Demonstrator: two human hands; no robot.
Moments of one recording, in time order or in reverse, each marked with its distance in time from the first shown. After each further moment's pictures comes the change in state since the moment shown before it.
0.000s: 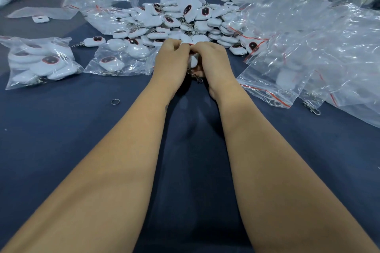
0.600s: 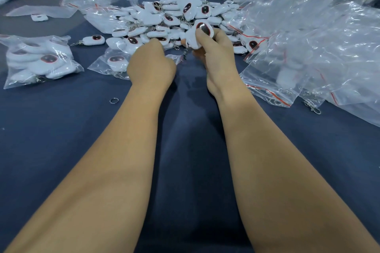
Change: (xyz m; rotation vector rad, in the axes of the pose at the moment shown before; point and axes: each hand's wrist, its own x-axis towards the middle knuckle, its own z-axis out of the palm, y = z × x) left_hand 0.006 -0.005 -0.030 0.940 0.228 0.147; right_hand 0.005 0.000 0.002 0.229 0.069 -0.092
